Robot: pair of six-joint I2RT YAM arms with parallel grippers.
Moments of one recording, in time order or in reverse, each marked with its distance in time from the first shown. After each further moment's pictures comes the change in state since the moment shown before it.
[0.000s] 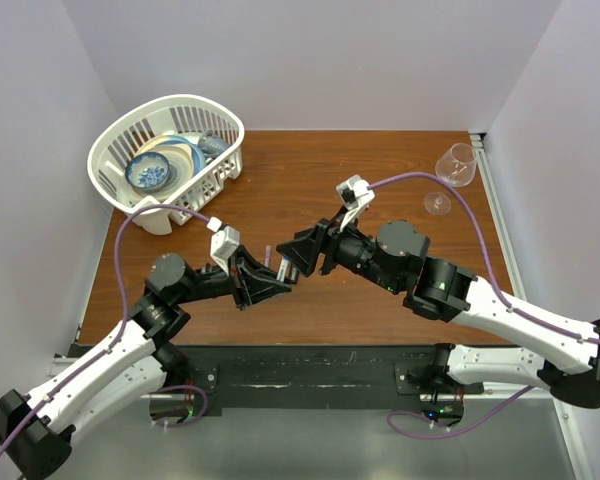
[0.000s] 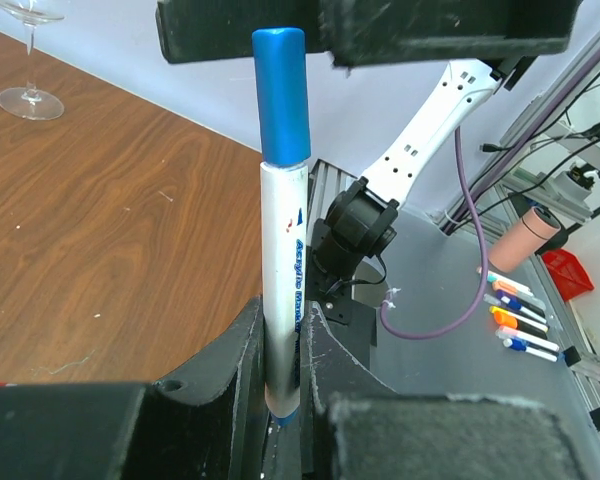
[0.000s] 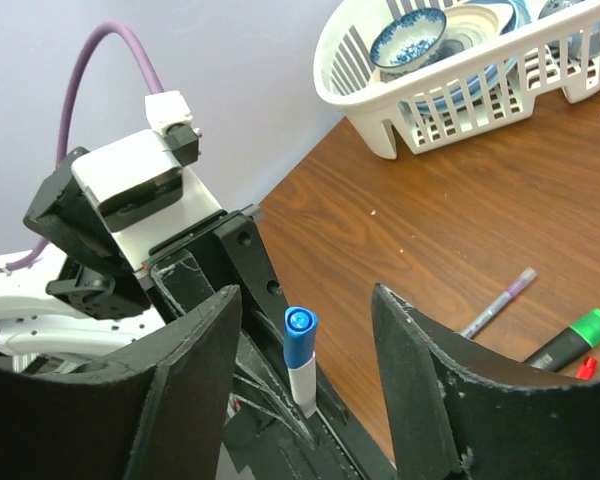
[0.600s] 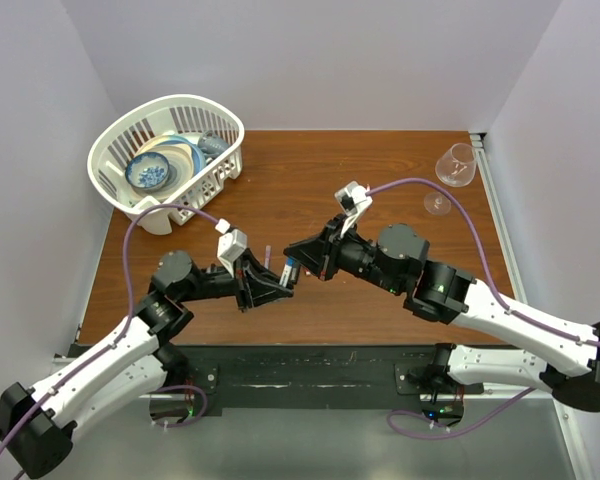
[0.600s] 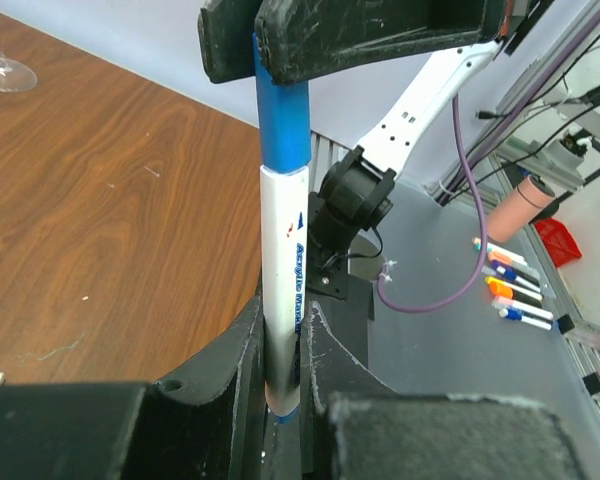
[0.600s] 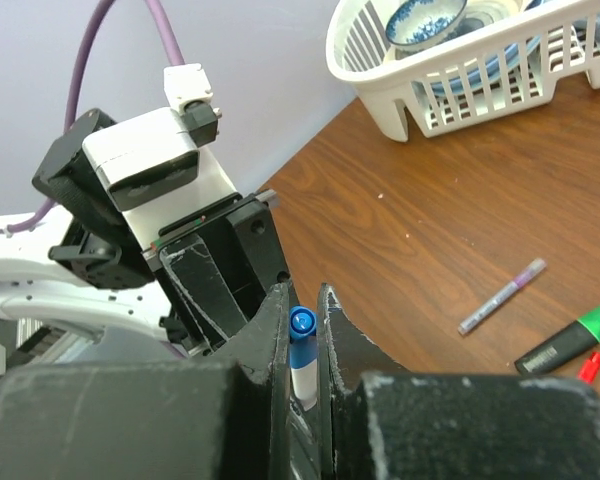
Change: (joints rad) left arm 0.000 0.041 -0.008 0.004 0.050 0.028; right arm -0.017 -0.023 -0.071 0.029 -0.094 -0.010
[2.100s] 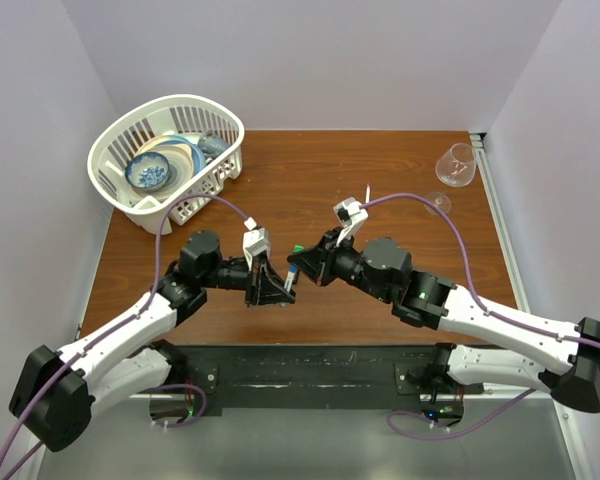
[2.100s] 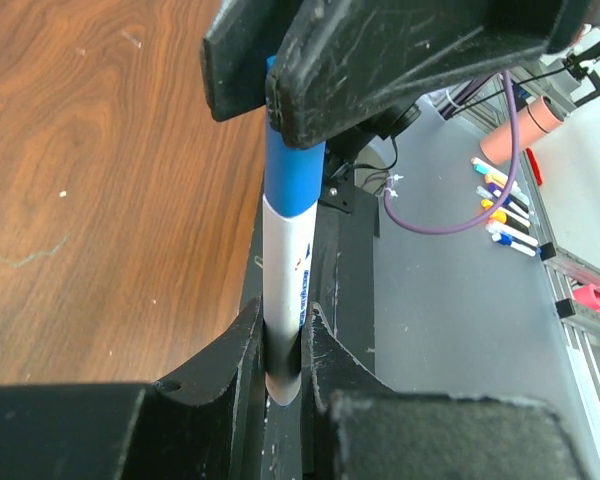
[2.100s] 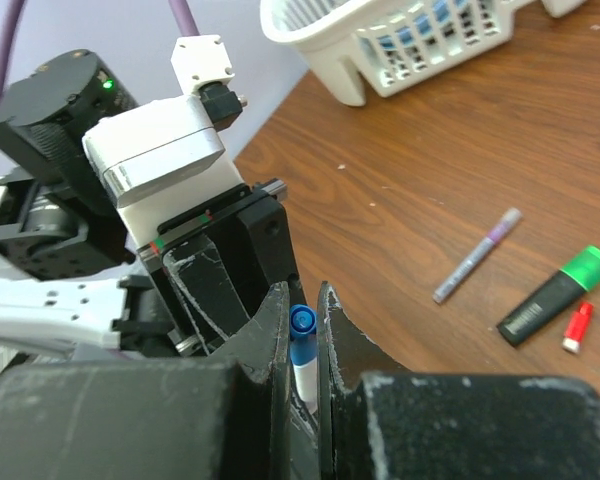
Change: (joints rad) left arm 0.078 0.244 0.049 -0.128 0.180 0.138; right arm -0.021 0.018 -0.206 0.132 0.041 0.082
